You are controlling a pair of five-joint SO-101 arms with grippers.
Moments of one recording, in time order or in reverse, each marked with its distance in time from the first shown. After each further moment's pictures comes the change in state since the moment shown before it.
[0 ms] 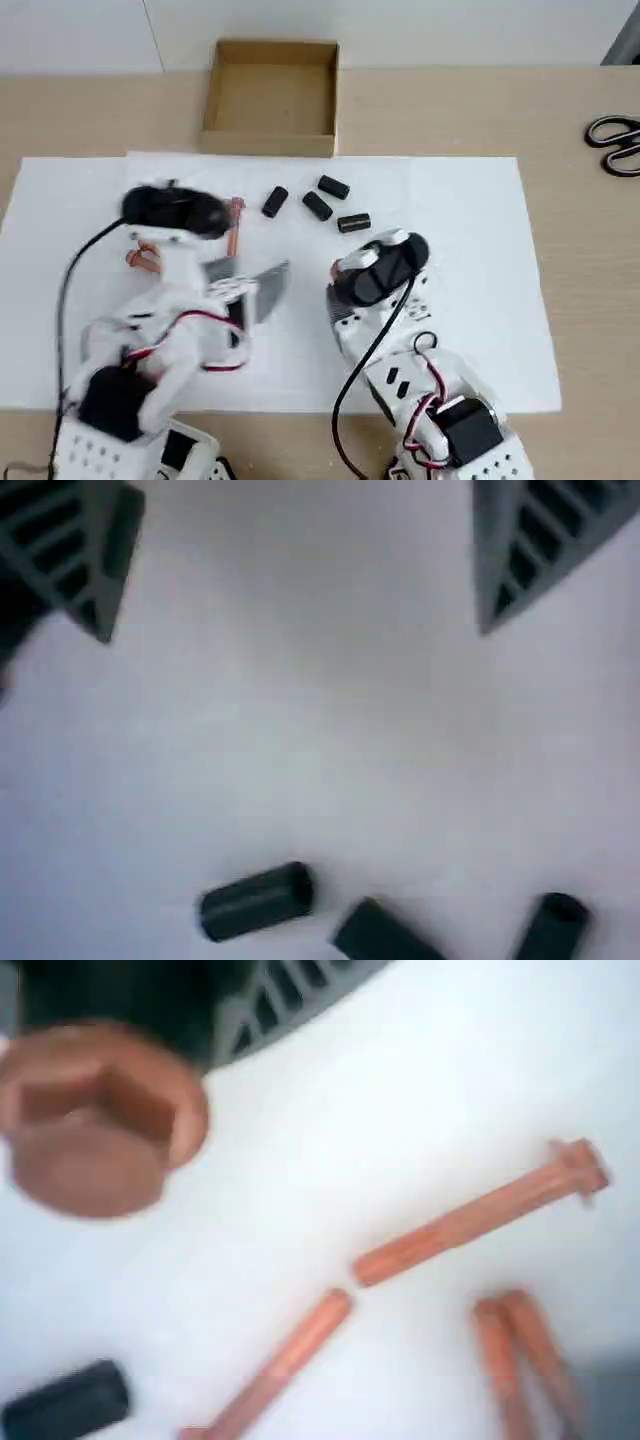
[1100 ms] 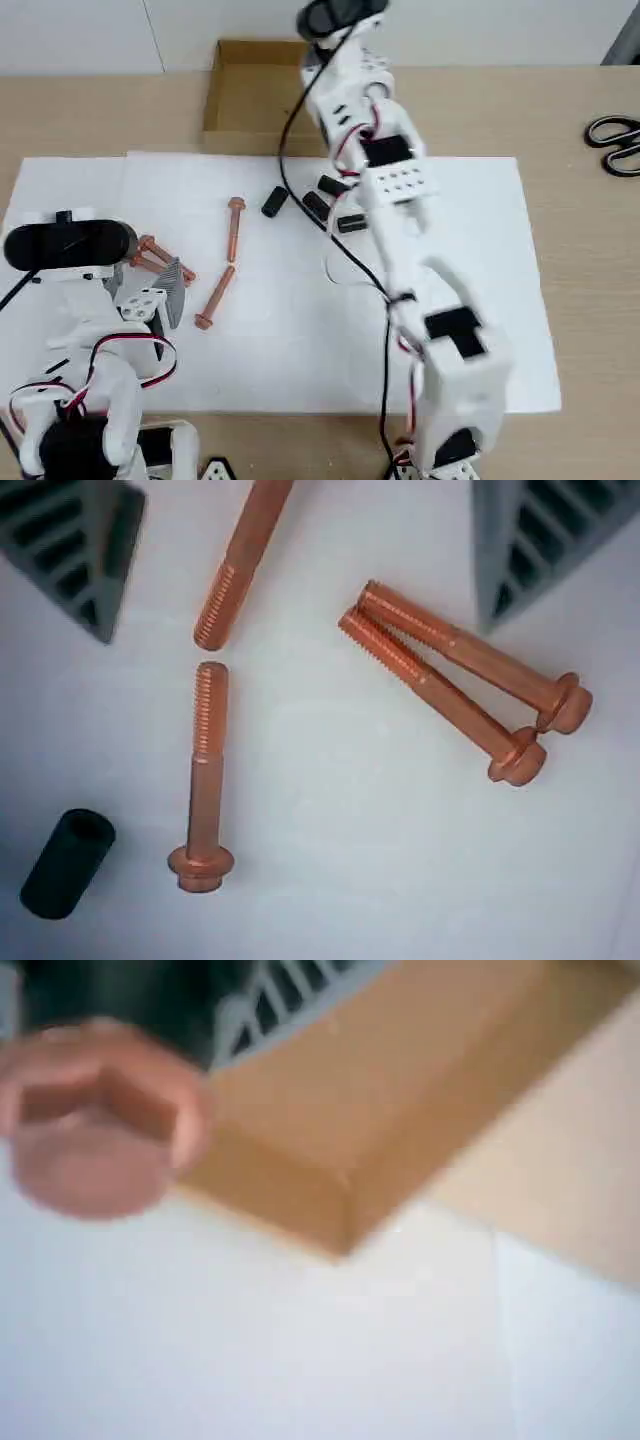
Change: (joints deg) left arm -24.6 -9.5 -0.1 5.5 -13.2; right arm 10.0 114.7 -93.6 -39.0 7.2
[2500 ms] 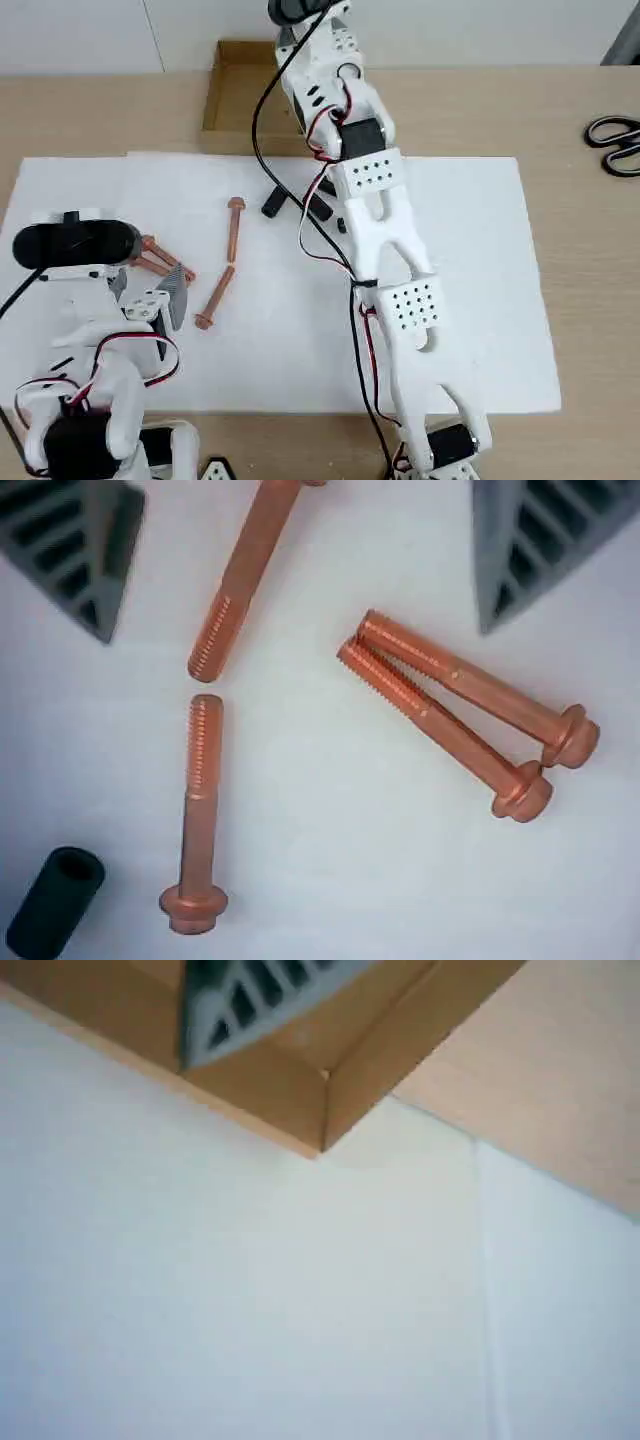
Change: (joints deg) left arm 0.0 -0.4 2.4 0.0 -0.1; right arm -1.0 40.3 -73.2 32.7 0.0
